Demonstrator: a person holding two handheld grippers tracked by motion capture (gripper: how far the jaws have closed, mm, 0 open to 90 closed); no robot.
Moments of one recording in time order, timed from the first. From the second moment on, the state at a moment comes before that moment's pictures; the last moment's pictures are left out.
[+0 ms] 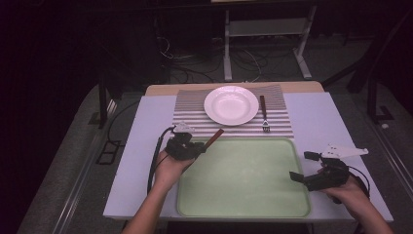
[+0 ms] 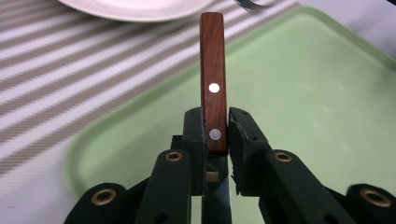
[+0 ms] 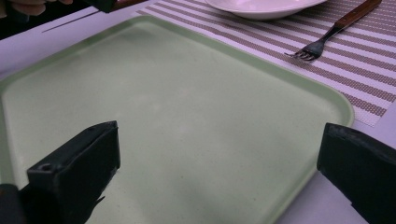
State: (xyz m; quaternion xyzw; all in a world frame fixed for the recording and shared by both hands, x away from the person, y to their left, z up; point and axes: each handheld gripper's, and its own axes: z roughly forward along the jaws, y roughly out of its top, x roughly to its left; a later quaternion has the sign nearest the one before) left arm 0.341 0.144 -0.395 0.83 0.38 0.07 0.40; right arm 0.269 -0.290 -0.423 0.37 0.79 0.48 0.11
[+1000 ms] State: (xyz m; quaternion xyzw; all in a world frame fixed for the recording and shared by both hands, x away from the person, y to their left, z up) left arm 0.327 0.120 -0.431 0.85 0.38 0.07 0.37; right arm 0.270 -0.291 -0.424 0.37 0.79 0.48 0.11
